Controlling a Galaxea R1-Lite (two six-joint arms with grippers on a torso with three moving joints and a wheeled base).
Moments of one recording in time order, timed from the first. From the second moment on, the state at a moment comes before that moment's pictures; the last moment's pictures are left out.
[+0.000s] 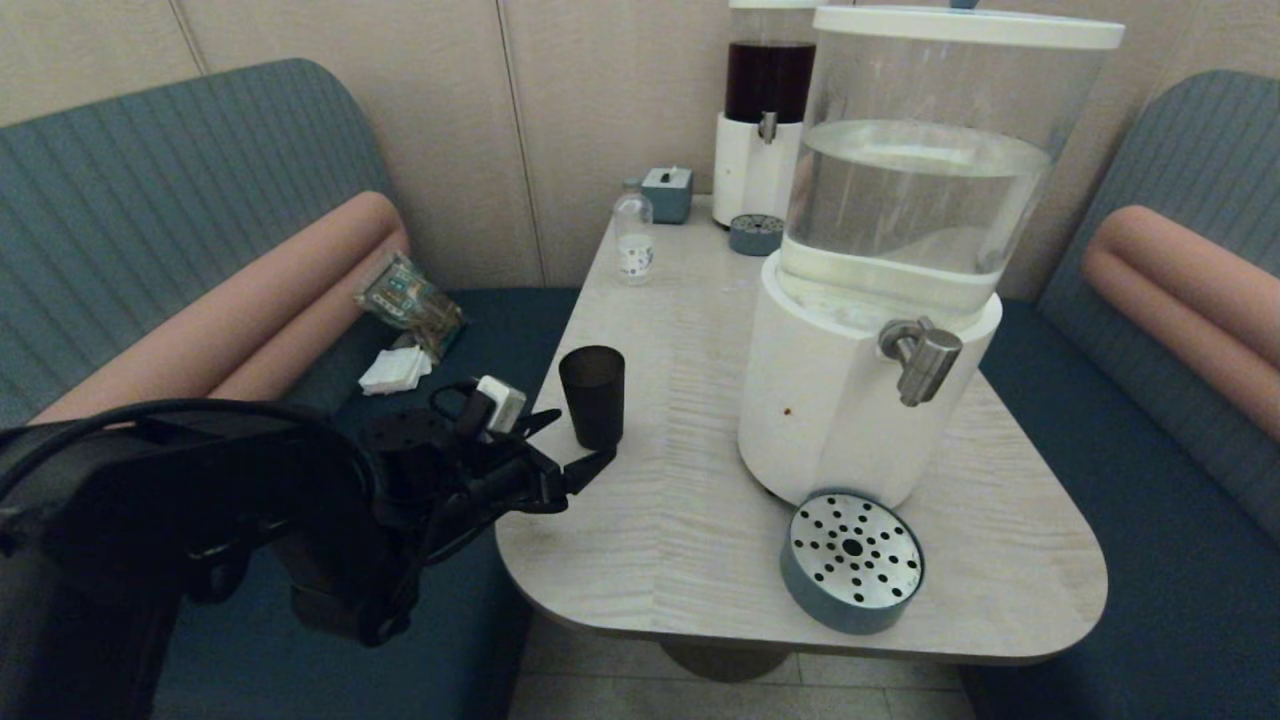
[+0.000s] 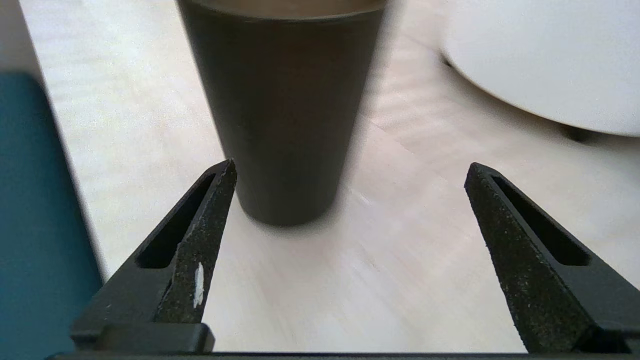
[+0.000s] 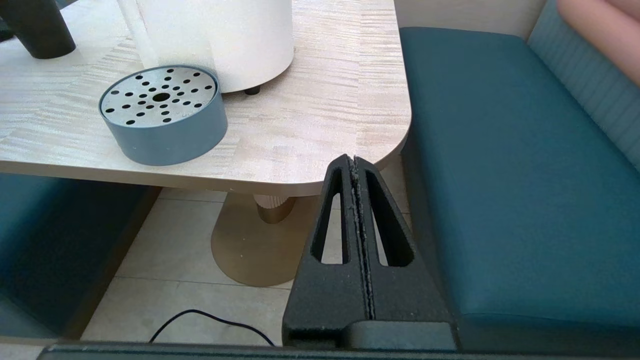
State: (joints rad) left arm -0.26 2.30 -0.78 -1.52 -0.46 0.03; right arm -0.01 0.00 0.00 -0.04 -0.02 0.03
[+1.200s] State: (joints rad) left arm -0.26 1.29 -0.23 -1.43 -0.24 0.03; right arm -0.01 0.00 0.00 -0.04 -0.02 0.03
